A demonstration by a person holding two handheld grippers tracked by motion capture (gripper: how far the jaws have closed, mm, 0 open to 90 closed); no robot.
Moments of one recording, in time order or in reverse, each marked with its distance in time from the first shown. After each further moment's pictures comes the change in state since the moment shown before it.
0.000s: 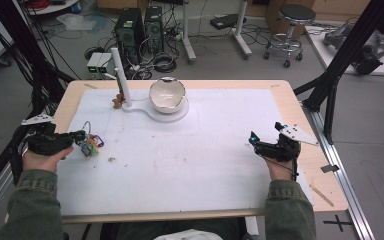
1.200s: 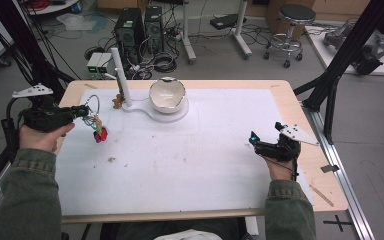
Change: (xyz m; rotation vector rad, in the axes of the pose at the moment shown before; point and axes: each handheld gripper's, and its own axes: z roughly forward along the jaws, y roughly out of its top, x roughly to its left) left arm -0.035 0.075 -0.018 -0.093 -0.064 0.098; right arm -0.001 0.000 0.000 -0.005 -0.001 0.001
